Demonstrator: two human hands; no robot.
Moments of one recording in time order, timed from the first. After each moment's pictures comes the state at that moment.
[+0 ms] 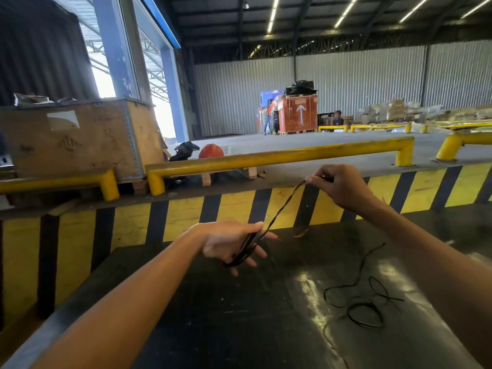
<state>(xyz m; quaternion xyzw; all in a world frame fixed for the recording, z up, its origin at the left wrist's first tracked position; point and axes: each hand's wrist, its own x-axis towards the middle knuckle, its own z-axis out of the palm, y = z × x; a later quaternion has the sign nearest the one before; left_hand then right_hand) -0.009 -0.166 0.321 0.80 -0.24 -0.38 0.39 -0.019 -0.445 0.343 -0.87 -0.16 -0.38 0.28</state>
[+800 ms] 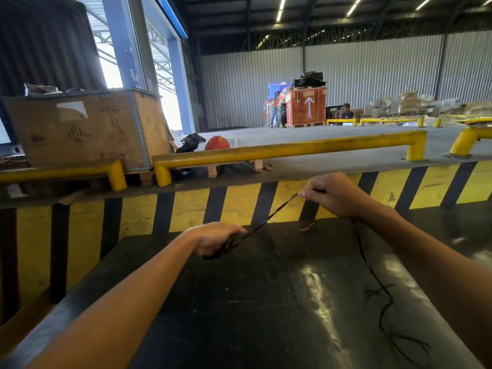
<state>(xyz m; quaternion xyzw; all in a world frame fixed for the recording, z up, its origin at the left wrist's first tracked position) 0.012 -0.136 0.287 0.89 -0.10 -0.23 0.37 -0.032 -0.422 0.333 -0.91 -0.26 -0.28 0.17</state>
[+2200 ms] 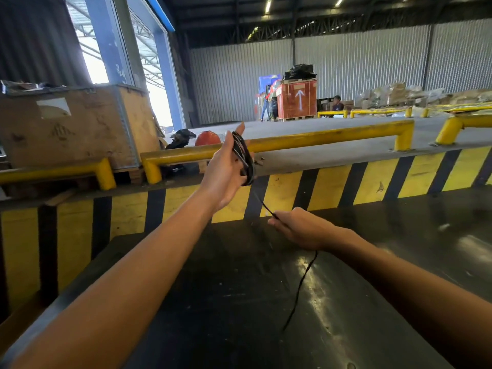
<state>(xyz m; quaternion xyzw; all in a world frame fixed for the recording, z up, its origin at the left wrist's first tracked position) -0.016 -0.203 0.366 0.60 -0.30 -0.01 0.74 -0.041 -0.379 0.274 -0.94 -0.27 -0.13 0.18</state>
